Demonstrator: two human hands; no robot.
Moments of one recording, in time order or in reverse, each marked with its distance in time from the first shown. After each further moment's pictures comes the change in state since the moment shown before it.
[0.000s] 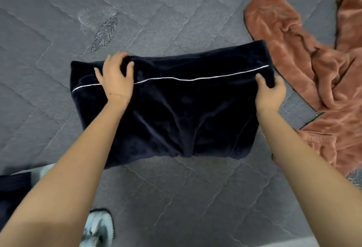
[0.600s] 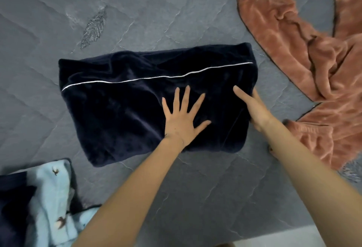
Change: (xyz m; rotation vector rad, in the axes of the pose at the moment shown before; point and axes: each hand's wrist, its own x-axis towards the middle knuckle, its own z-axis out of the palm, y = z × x) left_hand -0.155 0.055 0.086 0.623 -0.570 0.519; right_hand -0.013 0.037 -0.023 0.237 -0.702 0.286
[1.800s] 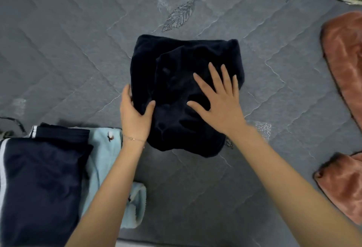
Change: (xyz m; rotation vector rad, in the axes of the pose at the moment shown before) left_hand -0.136 -0.212 -0.043 -1.198 0.605 -0.763; right_hand -0.053 -0.007 0.257 -1.411 -0.141 -0.885
